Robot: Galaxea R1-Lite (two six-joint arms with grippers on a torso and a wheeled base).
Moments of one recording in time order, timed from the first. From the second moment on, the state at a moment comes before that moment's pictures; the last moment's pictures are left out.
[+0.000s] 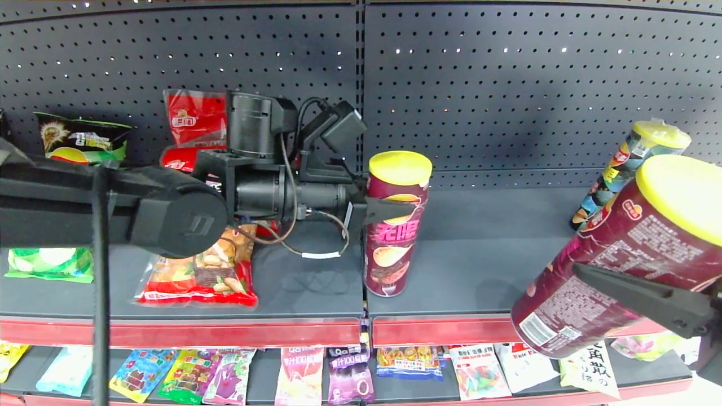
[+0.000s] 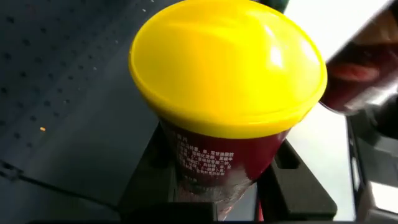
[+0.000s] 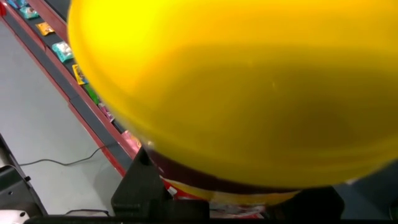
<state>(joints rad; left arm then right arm) -0.58 1.89 -1.26 -0.38 -0.69 0.21 0.65 1.01 -0.62 -0.25 0.08 -0.25</state>
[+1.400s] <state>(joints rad) -0.67 1.83 -1.04 -0.61 -0.56 0.13 0.65 1.02 -0.62 -0.24 0.08 -0.25</state>
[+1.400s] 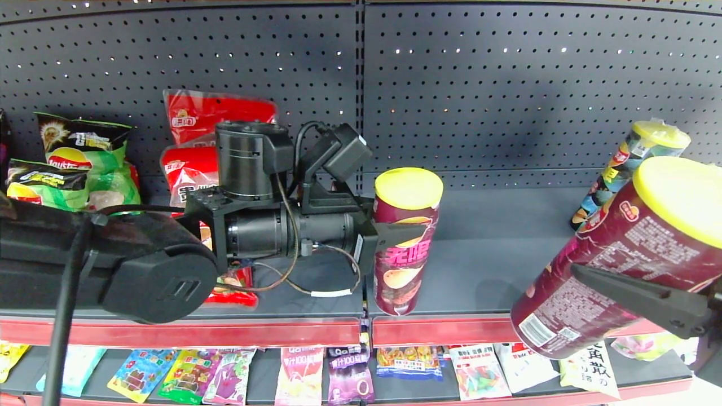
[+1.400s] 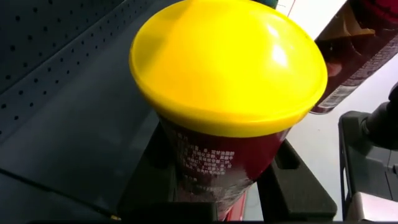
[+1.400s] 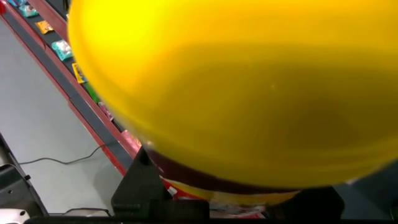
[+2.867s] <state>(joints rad) -0.58 1.57 -0.53 -0.78 -0.53 0.12 0.53 1.43 -0.90 -0.34 0.11 -0.19</state>
